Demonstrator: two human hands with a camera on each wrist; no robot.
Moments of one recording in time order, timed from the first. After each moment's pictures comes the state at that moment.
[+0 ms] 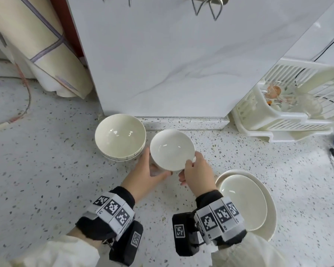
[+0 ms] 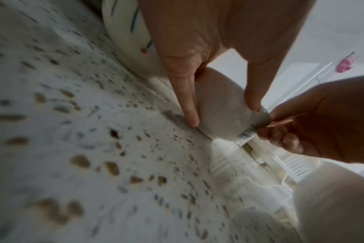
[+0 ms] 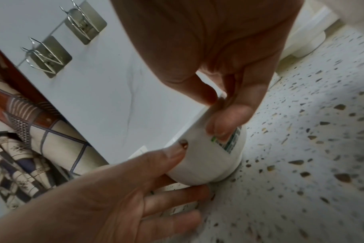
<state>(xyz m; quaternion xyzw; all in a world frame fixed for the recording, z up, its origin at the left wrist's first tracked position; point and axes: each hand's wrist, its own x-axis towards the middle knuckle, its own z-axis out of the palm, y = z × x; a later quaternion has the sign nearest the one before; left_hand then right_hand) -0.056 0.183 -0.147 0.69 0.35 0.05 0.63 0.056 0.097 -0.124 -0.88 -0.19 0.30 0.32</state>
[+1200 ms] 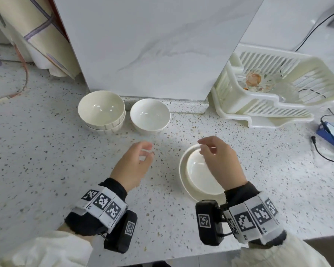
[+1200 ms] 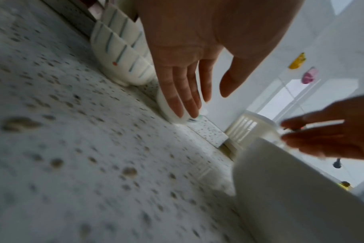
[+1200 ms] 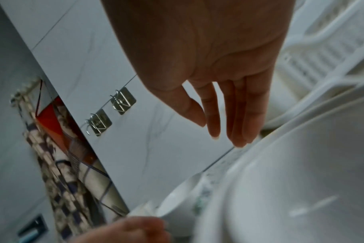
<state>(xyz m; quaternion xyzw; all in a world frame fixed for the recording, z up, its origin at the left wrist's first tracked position) -0.057 0.103 -0.132 0.75 0.39 0.12 0.52 0.100 -0.014 -0.073 -0.87 -0.31 0.22 0.31</state>
